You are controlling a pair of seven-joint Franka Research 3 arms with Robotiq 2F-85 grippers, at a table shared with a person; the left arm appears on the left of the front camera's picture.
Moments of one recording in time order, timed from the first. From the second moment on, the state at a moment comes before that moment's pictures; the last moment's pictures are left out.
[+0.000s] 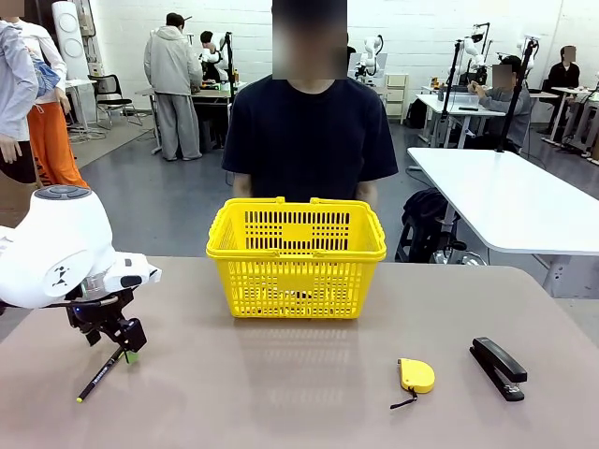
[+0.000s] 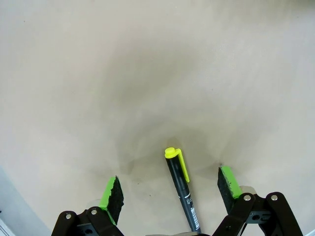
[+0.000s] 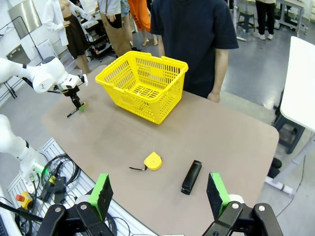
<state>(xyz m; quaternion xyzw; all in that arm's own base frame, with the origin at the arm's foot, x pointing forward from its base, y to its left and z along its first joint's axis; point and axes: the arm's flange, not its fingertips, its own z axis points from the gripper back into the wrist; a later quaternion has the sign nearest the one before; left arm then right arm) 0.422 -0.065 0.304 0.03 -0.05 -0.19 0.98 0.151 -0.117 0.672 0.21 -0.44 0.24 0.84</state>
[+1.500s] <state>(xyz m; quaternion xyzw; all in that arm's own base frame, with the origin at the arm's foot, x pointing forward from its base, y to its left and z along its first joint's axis) 0.423 -0.066 0.310 0.03 -0.05 -0.18 0.98 0.151 -0.117 0.672 0.21 -0.44 0.24 0.84</state>
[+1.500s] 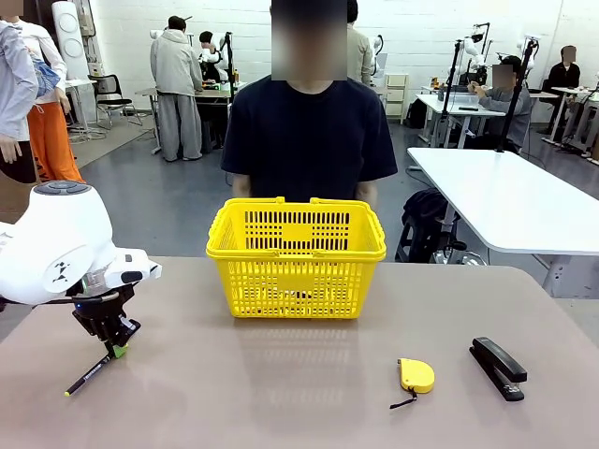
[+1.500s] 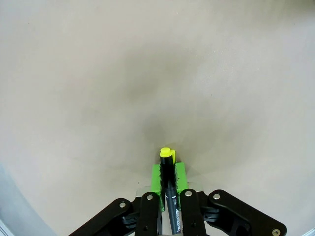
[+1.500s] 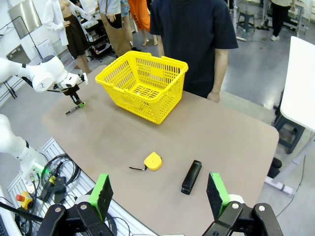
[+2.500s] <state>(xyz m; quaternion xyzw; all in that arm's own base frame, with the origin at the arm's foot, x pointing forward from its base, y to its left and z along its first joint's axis) 0.375 -0.098 0.471 0.02 -0.07 -0.19 0.98 0.151 -0.117 0.671 0.21 -0.44 0.24 0.84</state>
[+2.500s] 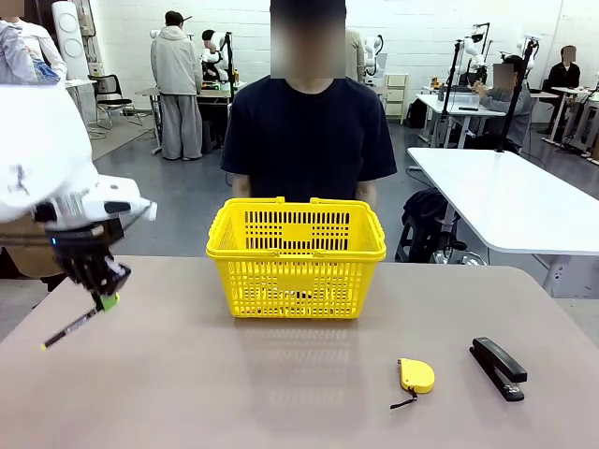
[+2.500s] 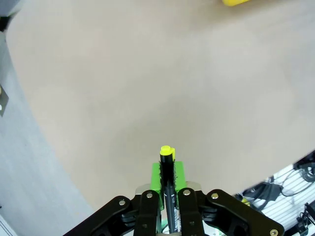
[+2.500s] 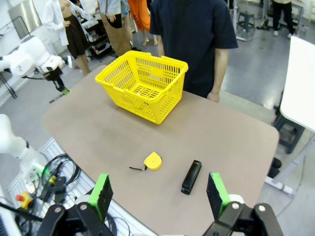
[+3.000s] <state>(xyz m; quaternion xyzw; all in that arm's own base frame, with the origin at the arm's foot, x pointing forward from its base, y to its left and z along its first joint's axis) 0.377 -0.109 0.511 0.02 -0.06 -0.20 0.98 0.151 -0.116 0.671 0.21 -0.44 0.24 0.84</state>
